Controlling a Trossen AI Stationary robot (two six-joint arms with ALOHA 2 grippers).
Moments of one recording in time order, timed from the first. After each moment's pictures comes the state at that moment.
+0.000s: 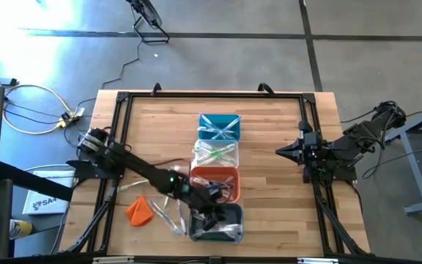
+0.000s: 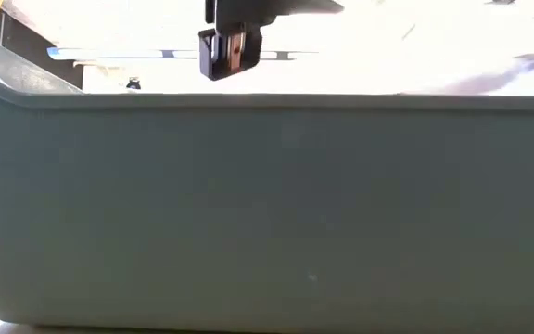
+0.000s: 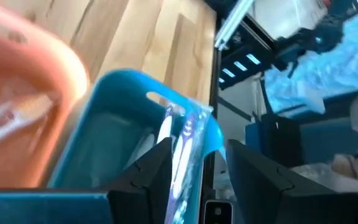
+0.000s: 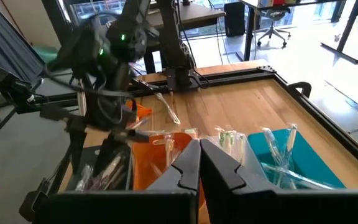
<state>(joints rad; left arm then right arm) -0.41 1.79 1.28 0.01 0.01 -0.86 0.58 0.75 0.95 -0.55 0.63 0.35</state>
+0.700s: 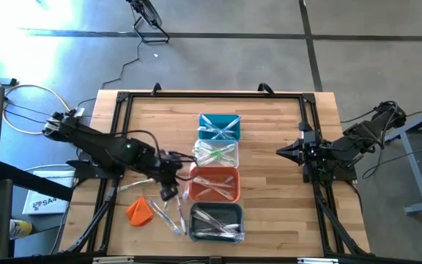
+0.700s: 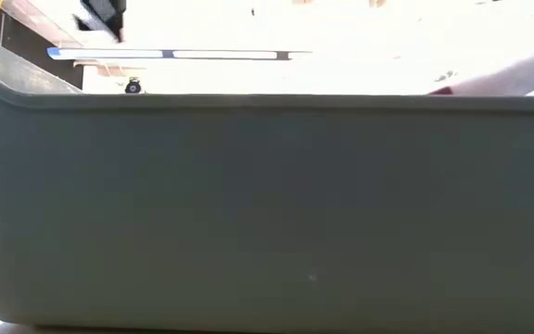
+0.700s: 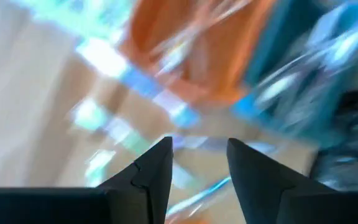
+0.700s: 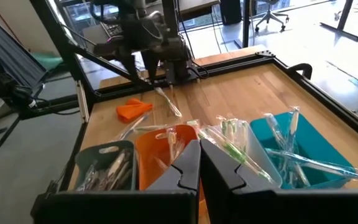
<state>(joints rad) -0.36 1.34 1.28 -0.99 -0.10 -0.81 0.58 0.74 0.95 -0.59 0.63 0.45</state>
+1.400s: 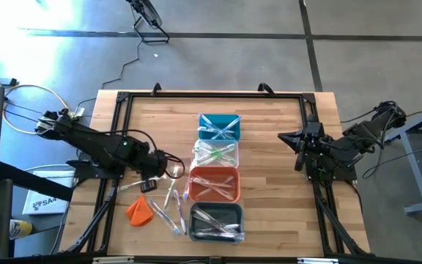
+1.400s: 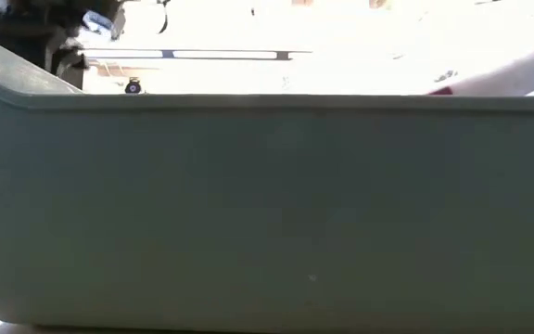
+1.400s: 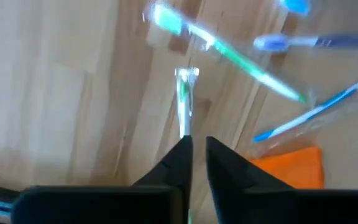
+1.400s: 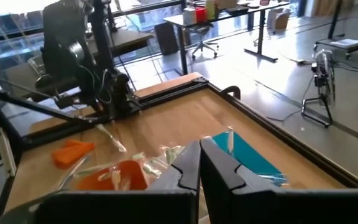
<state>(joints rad) -0.30 1.22 1.04 -1.20 -0.06 -0.59 0.58 0.75 0.95 -0.59 0.93 0.51</state>
